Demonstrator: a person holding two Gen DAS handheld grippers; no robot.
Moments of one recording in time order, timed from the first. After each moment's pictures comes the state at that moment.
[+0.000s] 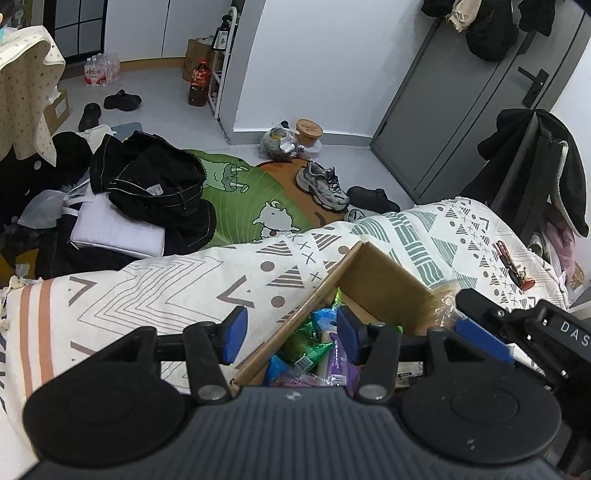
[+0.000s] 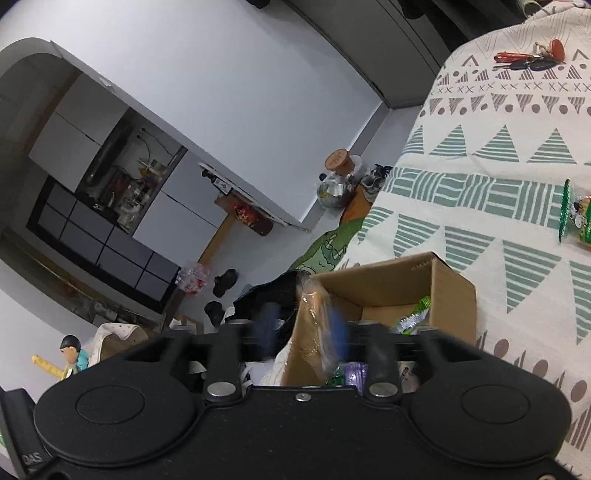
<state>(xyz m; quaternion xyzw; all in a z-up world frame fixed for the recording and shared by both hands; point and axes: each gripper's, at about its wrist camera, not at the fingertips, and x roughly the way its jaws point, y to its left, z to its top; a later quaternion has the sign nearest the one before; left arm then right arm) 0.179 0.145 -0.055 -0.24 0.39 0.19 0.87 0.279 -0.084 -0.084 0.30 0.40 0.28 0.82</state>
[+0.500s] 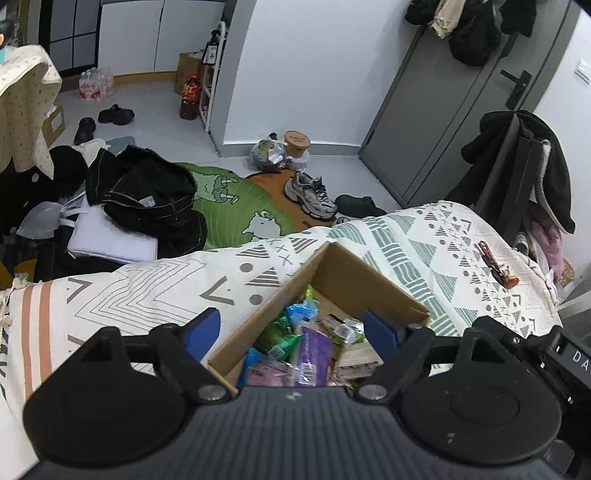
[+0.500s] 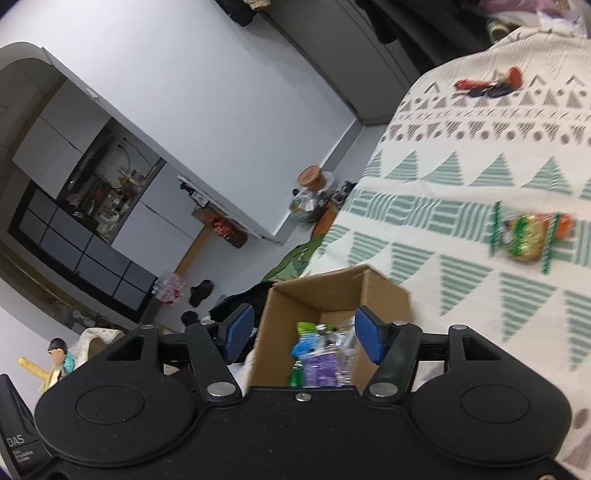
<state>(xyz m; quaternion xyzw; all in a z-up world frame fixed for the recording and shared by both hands) 0.168 0.110 -0.032 -0.23 0.37 0.18 0.88 0.254 -0.136 -0.062 0.28 0.40 0.24 0.84</state>
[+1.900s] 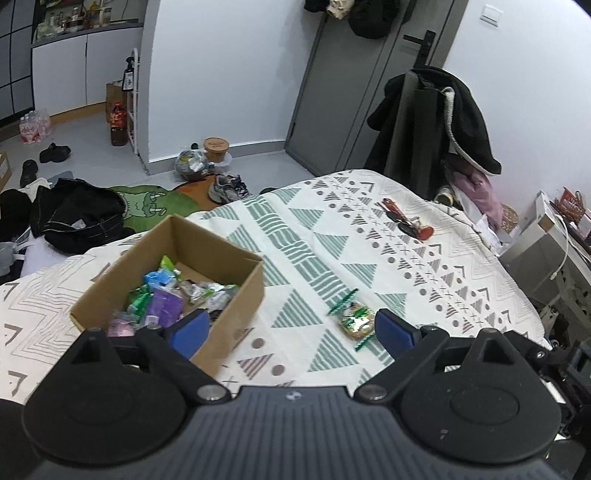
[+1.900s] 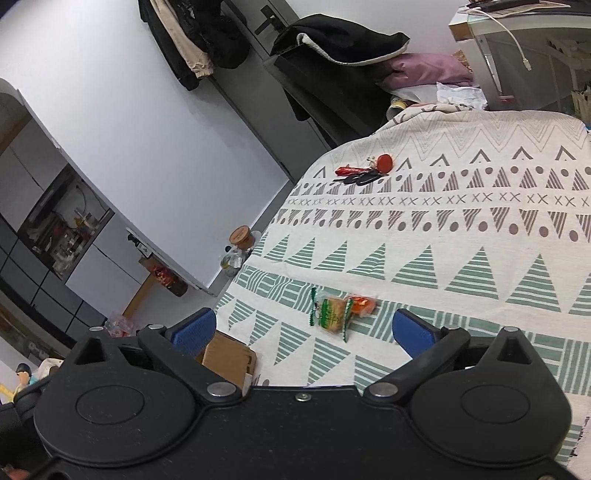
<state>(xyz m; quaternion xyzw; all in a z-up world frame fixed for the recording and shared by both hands) 0.178 -0.066 -0.002 -0.17 0.36 0.10 0.91 0.226 -0.329 -0.046 0.26 0.35 0.15 0.89</state>
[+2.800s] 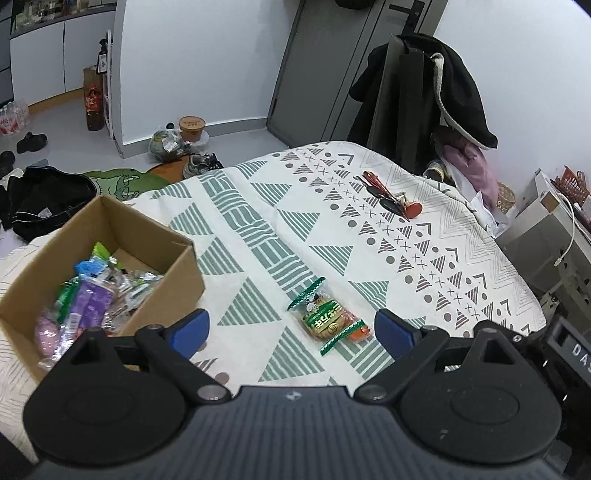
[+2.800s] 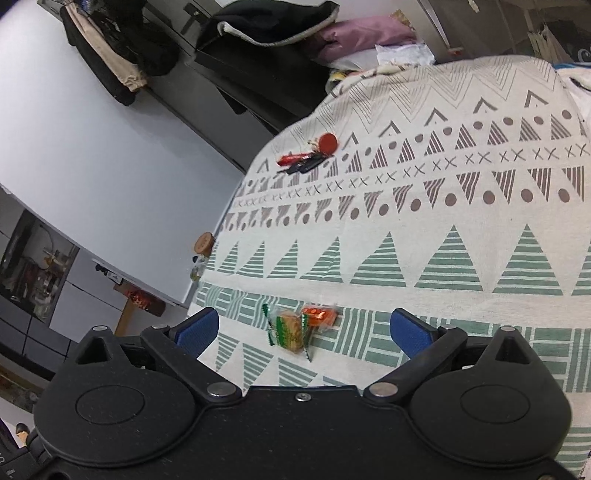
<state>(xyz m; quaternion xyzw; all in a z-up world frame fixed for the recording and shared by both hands) 0.249 -0.110 -0.048 -0.17 0.39 0.08 0.90 0.286 -0.352 -0.096 0.32 0.39 0.09 0.86</state>
